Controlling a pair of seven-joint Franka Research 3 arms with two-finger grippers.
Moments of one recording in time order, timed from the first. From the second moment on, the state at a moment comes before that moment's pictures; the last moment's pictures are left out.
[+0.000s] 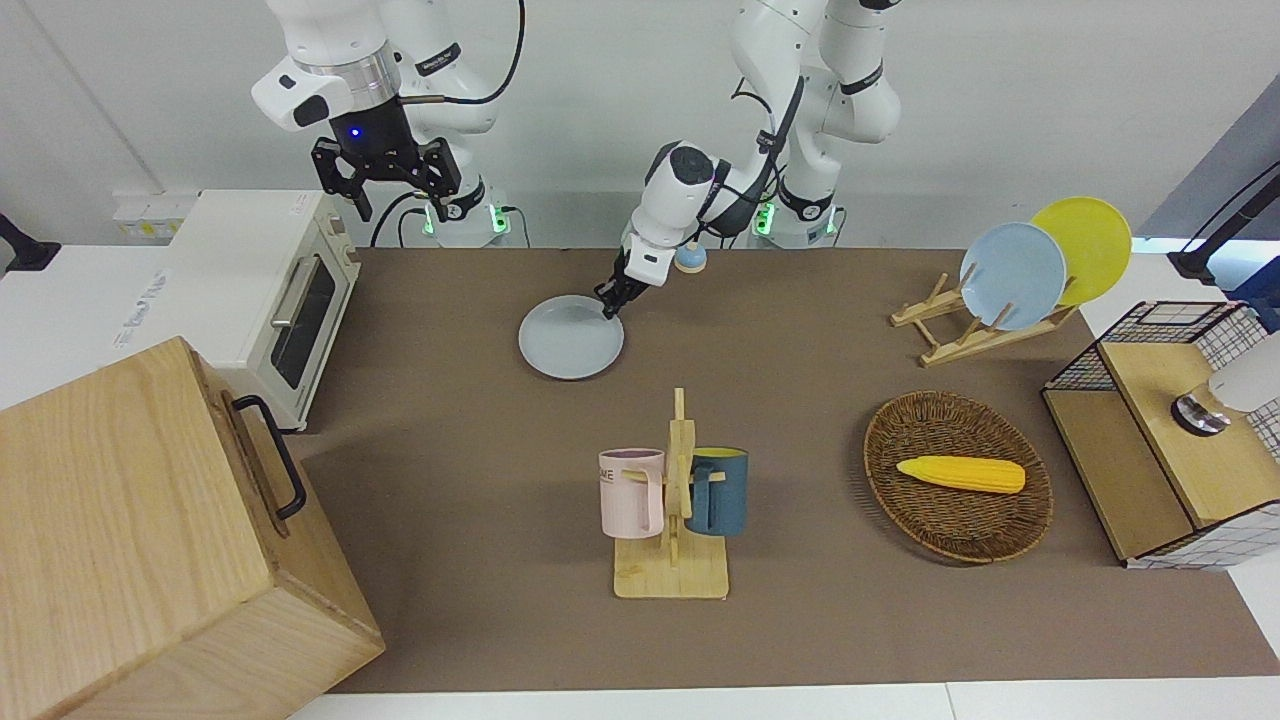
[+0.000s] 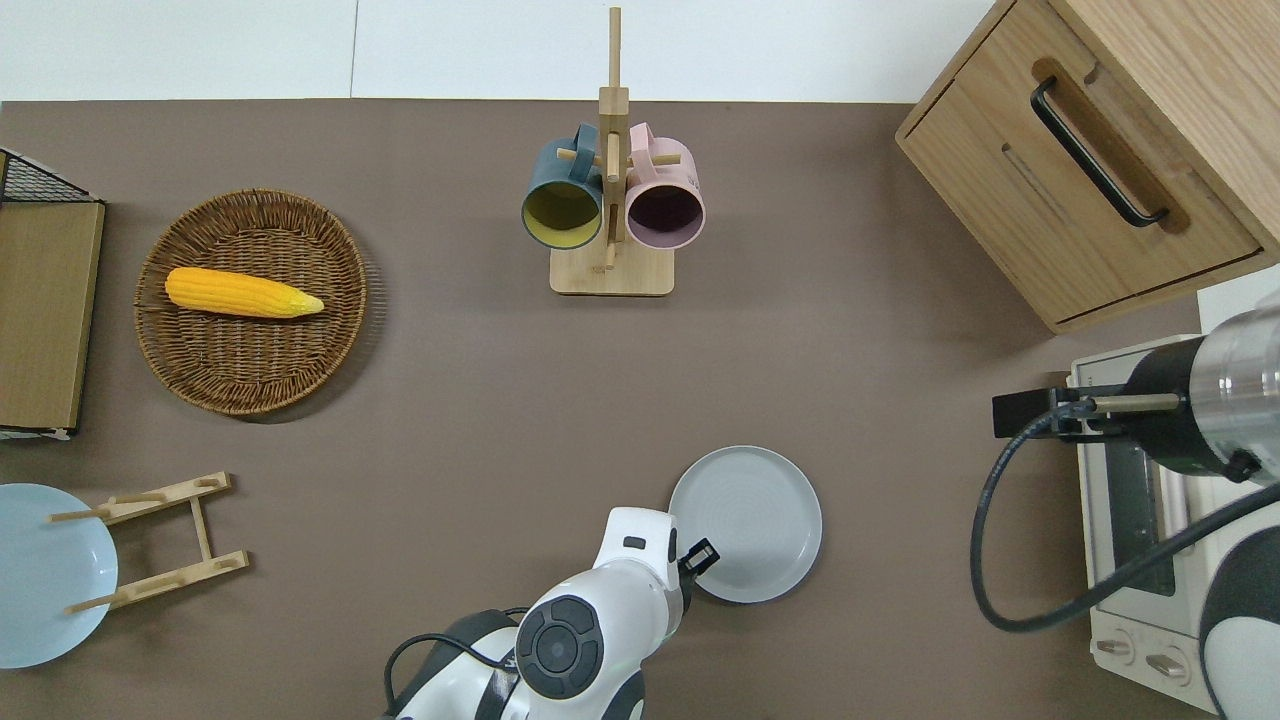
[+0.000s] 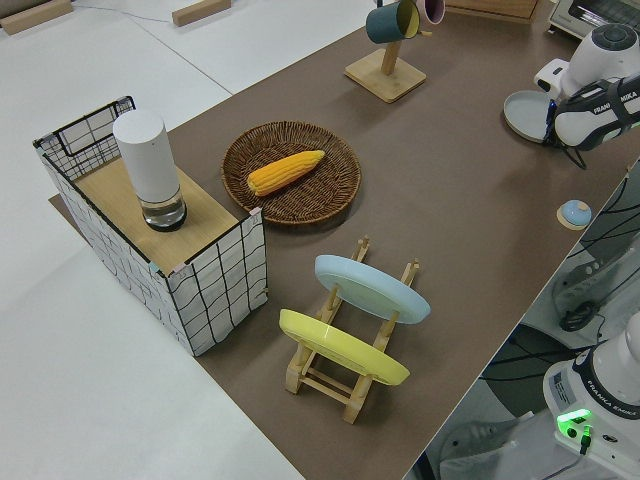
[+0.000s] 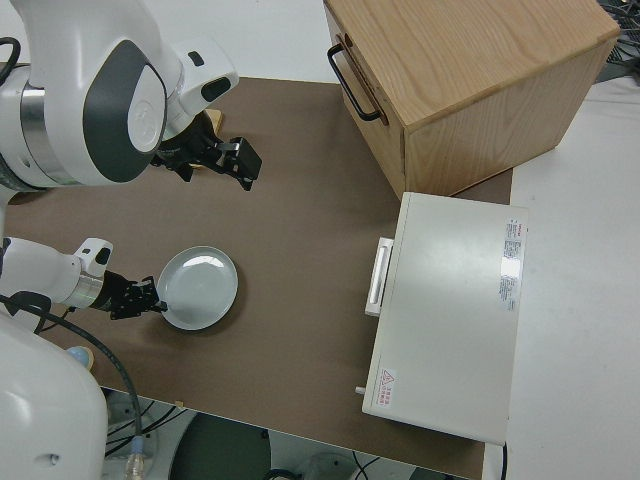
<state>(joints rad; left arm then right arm) -0.52 0.12 -0.38 -2.39 -0.51 2.77 -1.06 -0.25 -0.12 0.37 -1.63 0.05 1.51 0.17</state>
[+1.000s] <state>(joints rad) -0.35 -0.01 -0.11 -2.24 -0.44 2.18 -0.70 -0.25 -0.12 0.37 -1.63 0.05 1.51 0.17</state>
